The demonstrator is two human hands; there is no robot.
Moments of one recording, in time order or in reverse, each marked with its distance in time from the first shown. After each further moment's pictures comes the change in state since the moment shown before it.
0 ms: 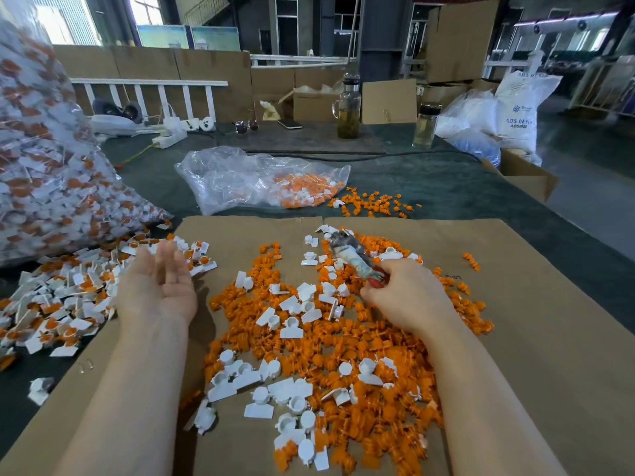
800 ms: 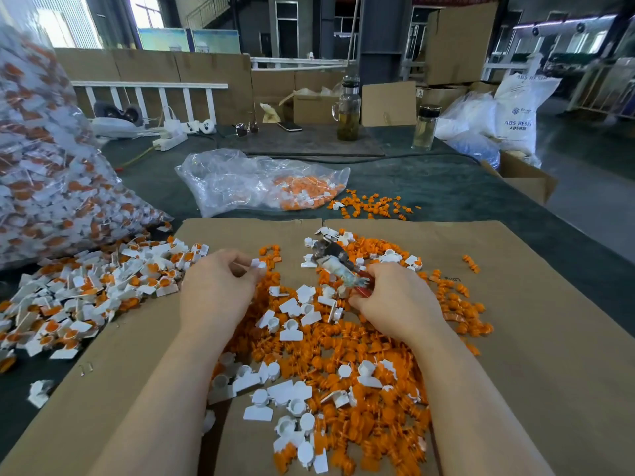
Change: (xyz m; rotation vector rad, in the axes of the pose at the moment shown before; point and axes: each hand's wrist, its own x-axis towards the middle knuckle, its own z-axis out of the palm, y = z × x) left_hand -0.018 -0.041 -0.004 1.802 -0.389 0.745; right_hand -0.004 -0.014 0.008 -0.065 0.022 -0.056
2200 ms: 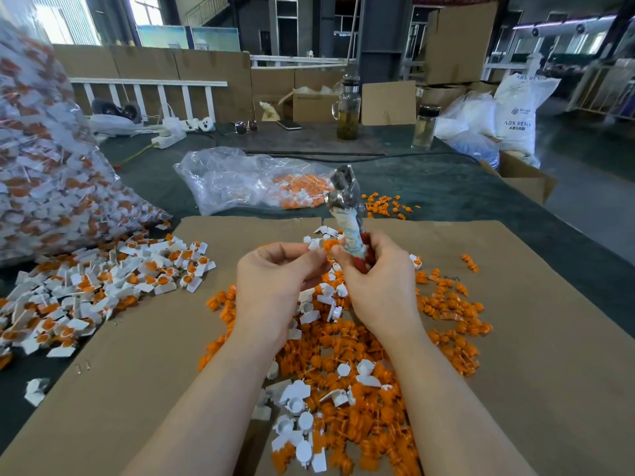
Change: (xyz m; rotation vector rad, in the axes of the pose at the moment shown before) left_hand -0.040 0.060 0.012 -1.019 -0.231 -0.179; right_hand -0.011 -0.033 0.000 0.685 0.430 -0.123
